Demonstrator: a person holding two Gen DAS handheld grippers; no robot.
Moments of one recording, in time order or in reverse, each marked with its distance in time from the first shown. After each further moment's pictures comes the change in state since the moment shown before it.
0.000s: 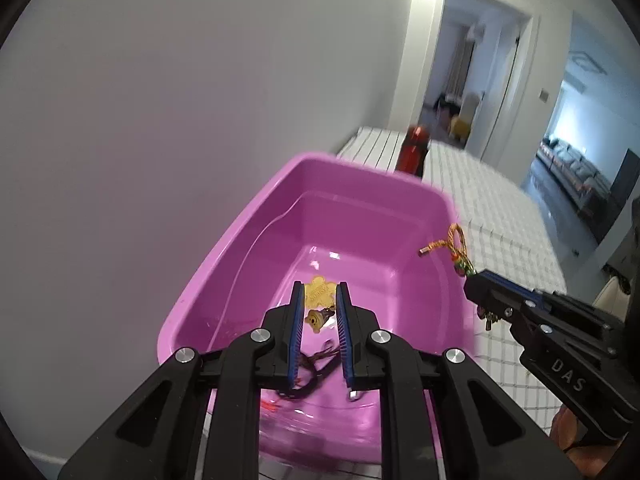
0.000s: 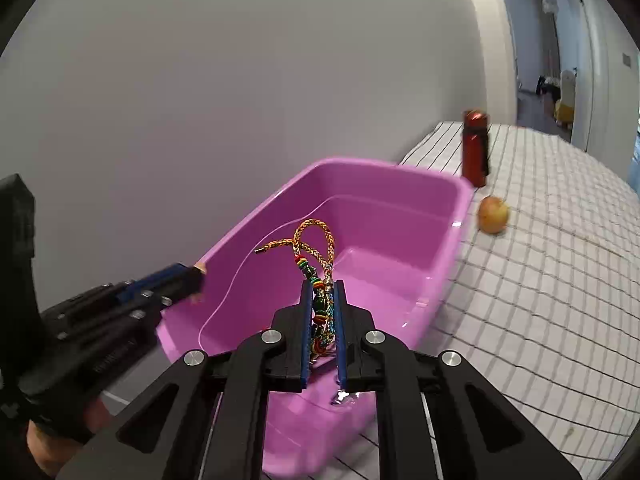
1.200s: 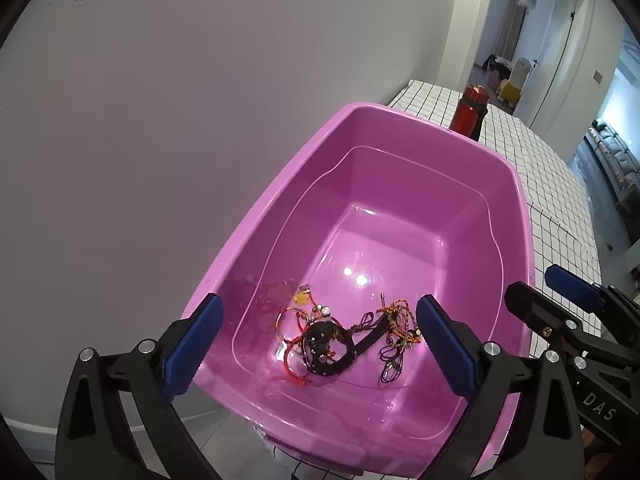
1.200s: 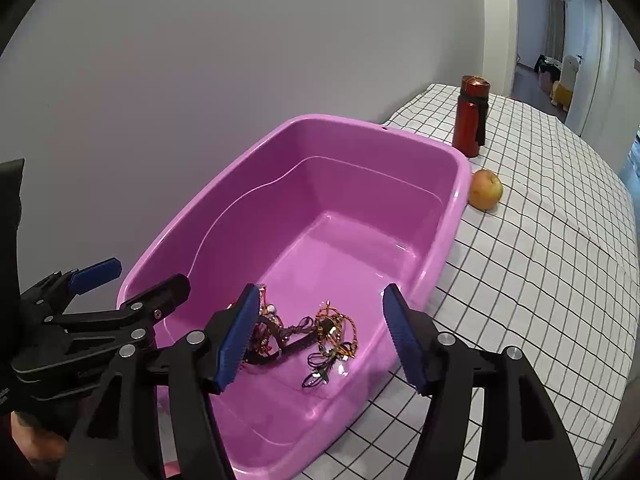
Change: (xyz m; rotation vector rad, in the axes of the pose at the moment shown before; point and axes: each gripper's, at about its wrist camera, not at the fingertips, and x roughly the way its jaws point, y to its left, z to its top) left arm 0.028 0.012 0.008 -0.073 0.193 0.160; right arm 0.028 -0.013 0.019 -0.026 0.184 -0.087
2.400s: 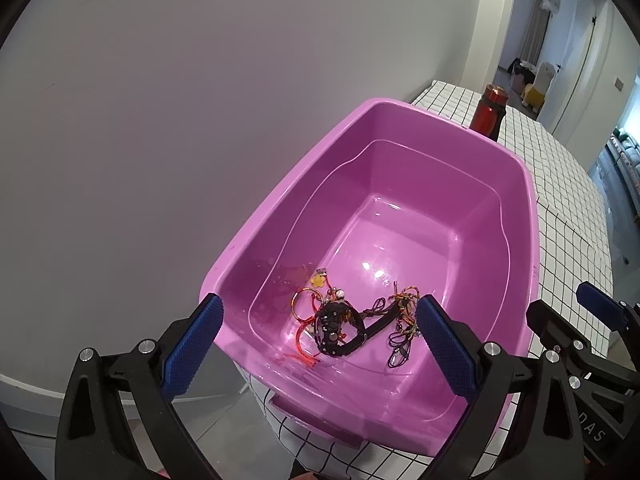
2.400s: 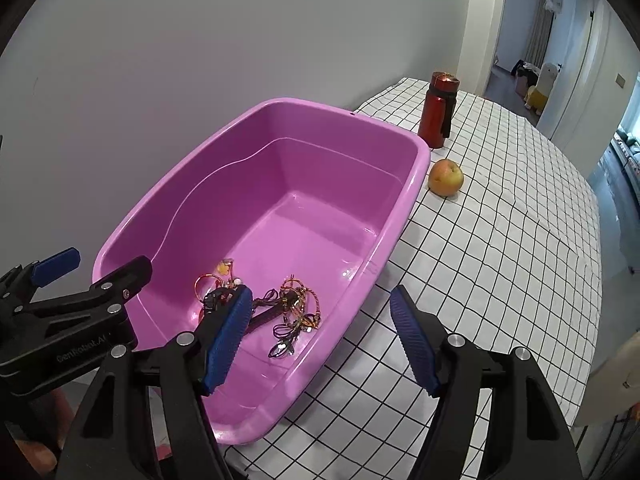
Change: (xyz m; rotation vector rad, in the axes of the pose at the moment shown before) left arm -0.018 -0.002 -0.014 -0.050 0.008 0.081; right arm -0.019 0.006 -0.014 -0.034 0.045 -0.150
